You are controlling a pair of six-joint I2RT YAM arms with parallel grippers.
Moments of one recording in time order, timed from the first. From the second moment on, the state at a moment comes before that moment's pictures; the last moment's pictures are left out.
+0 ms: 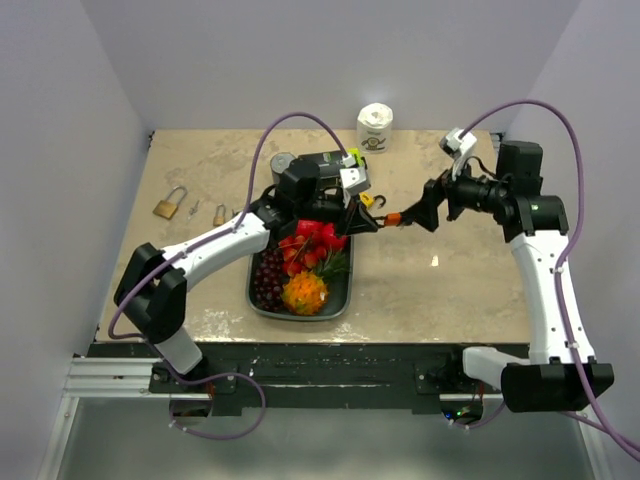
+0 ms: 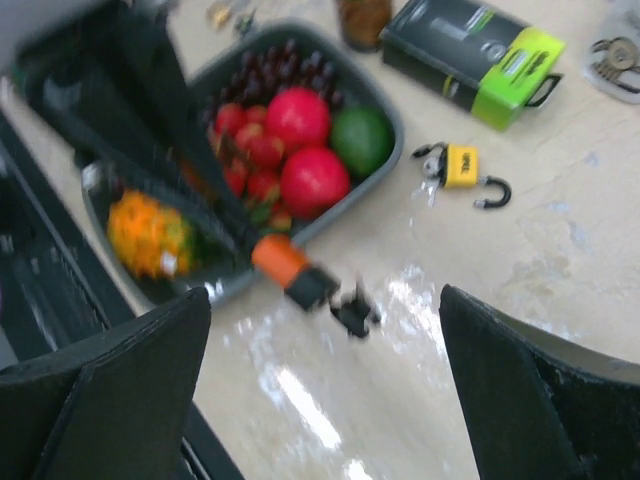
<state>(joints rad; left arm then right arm) -0.74 1.67 1.28 0.13 0.73 -0.03 0.01 1.18 1.38 -0.79 -0.77 -0.26</state>
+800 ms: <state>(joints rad) -0.77 1.58 1.26 -0.03 0.93 0.11 0.22 1.11 1.30 -1.20 -0.90 -0.98</state>
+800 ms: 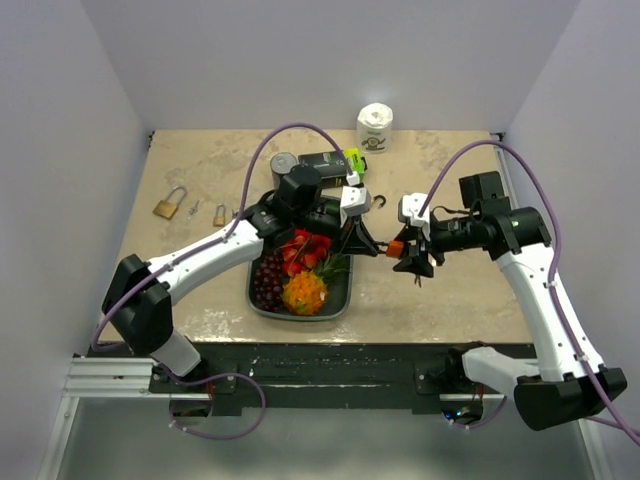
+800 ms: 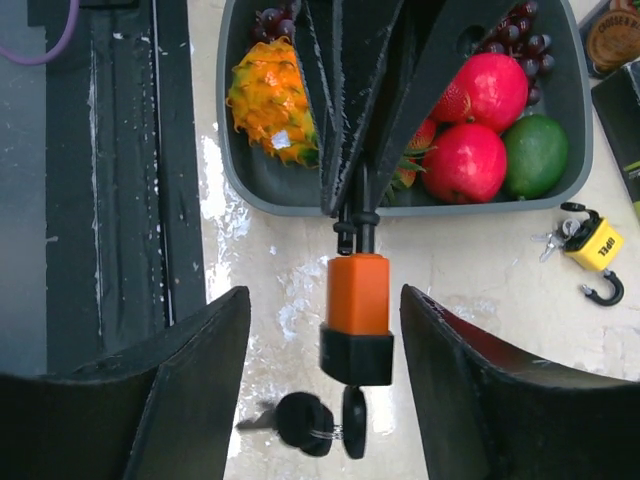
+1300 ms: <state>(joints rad) -0.77 1.52 1.23 0.01 0.94 0.10 0.26 1.13 1.30 -1.18 -0.88 -0.95</state>
